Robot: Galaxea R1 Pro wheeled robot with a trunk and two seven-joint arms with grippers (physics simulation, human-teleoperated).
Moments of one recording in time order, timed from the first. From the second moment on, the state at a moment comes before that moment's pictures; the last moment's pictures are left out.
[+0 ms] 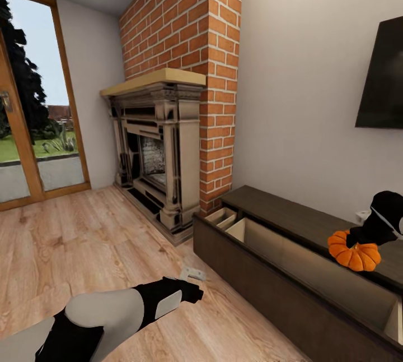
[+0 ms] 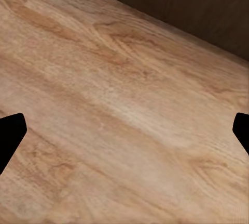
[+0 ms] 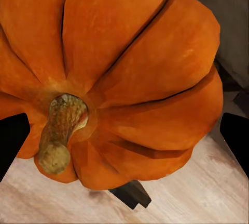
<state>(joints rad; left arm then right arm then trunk) -0.90 -0.16 -1.99 -0.27 1.85 0.17 0.13 -1.35 -0.53 -0.59 0.04 1.26 0.82 0.57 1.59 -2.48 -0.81</state>
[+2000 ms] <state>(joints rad) -0.90 -0.16 -1.99 -0.28 1.85 0.16 0.15 -1.31 -0.51 -0.59 0.04 1.14 0.74 0.44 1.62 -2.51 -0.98</state>
